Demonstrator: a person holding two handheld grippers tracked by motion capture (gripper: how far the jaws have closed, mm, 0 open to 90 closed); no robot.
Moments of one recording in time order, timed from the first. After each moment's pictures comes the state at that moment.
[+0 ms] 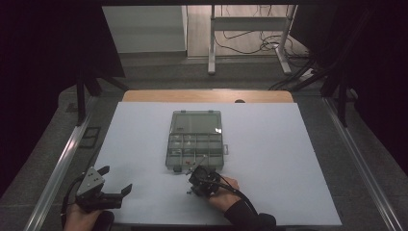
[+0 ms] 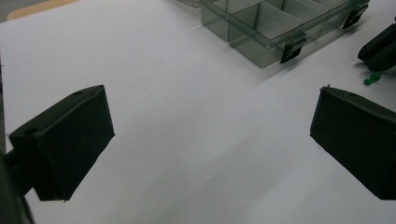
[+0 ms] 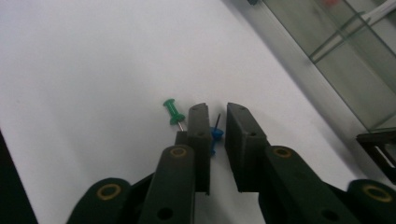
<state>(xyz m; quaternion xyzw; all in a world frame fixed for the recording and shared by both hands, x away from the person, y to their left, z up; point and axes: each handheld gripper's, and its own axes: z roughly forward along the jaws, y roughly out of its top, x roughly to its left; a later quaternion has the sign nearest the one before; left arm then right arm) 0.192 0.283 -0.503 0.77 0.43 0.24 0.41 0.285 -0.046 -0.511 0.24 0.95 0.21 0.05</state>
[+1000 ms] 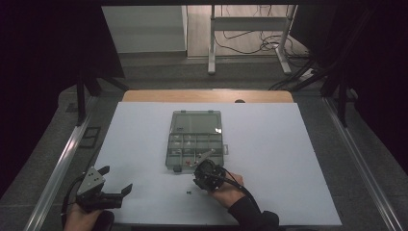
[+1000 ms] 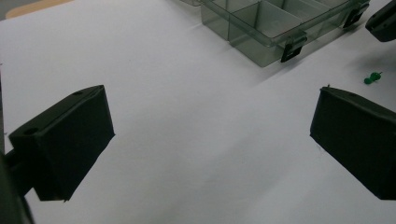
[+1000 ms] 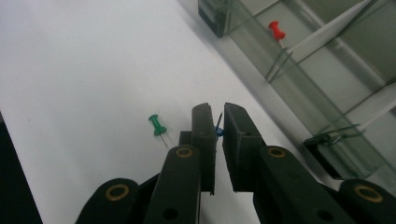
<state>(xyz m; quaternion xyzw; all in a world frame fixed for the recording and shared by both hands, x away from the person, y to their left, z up) 0.193 0.282 -0.503 0.77 0.43 0.24 0.40 0.293 -0.059 -0.491 0.26 0.93 0.26 0.06</state>
